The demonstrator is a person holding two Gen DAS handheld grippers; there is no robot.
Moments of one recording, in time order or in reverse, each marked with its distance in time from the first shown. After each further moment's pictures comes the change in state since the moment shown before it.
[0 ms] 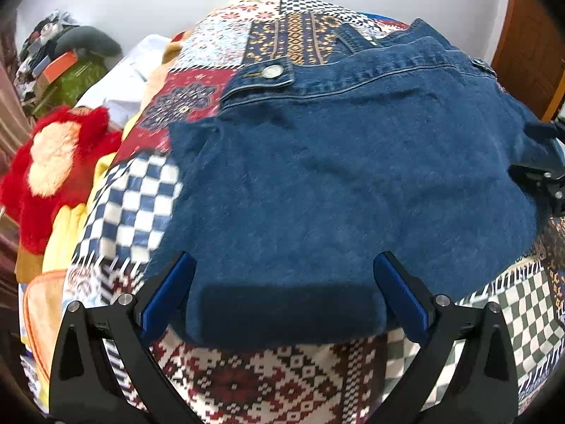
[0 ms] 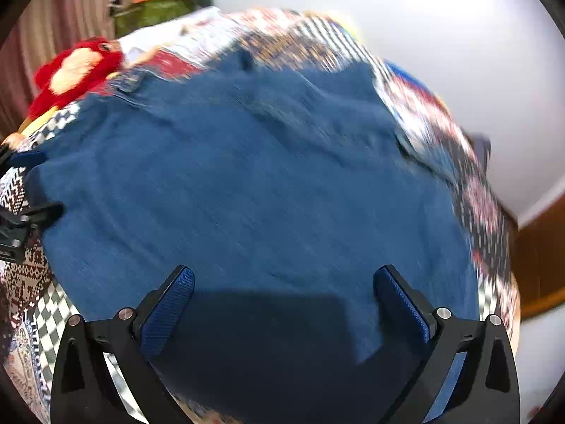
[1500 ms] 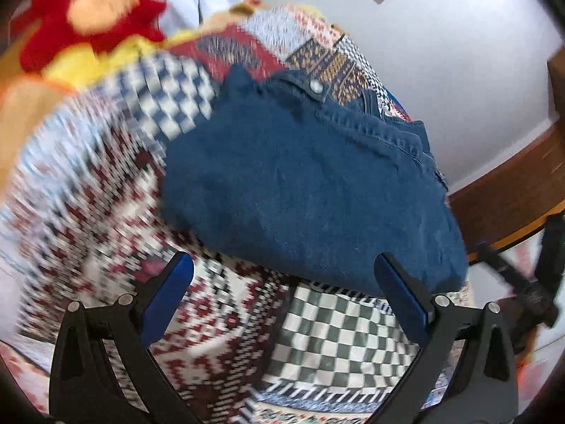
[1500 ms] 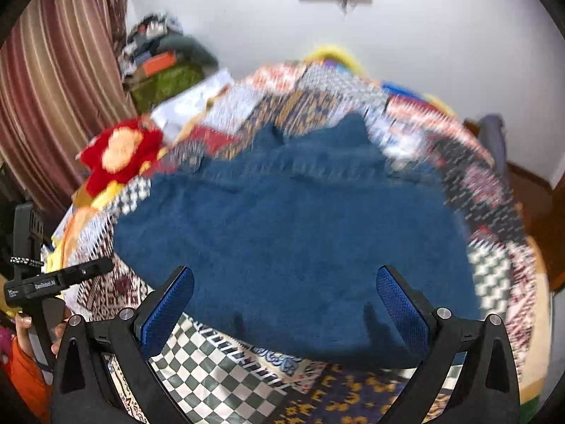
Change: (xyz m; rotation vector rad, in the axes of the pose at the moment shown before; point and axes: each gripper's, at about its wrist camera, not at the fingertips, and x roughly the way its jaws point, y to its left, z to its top) left arm -0.043 0.038 -0.065 -0.606 -0.035 -0.391; right arm -0.083 0.002 -0.003 0.183 -0.141 0.213
